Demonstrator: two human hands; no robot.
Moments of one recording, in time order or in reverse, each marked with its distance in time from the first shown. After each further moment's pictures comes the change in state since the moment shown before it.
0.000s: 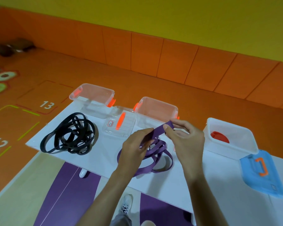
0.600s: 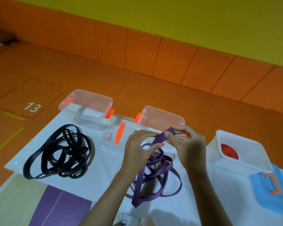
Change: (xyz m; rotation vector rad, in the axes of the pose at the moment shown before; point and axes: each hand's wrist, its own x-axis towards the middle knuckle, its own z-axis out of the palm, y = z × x) left_hand 0.101 -0.083 0.011 -0.223 -0.073 -0.127; right_hand 0.090 0.024 0.079 -0.386 -0.011 -0.328
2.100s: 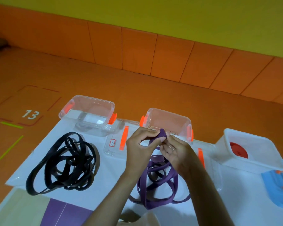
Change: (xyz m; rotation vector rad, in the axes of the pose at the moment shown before) left_hand 0.032 -0.014 -0.018 -0.319 0.085 -0.094; right_hand 0.006 0.016 0.066 1.043 -0.288 0.939
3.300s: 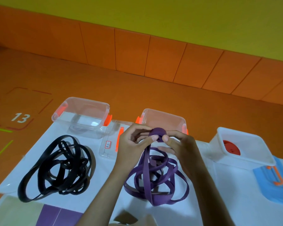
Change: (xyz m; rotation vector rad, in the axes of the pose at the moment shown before) left_hand 0.013 0.015 -0.021 -0.249 -0.135 -0.159; right_hand -0.021 -0.026 0.004 -0.461 -0.029 -0.335
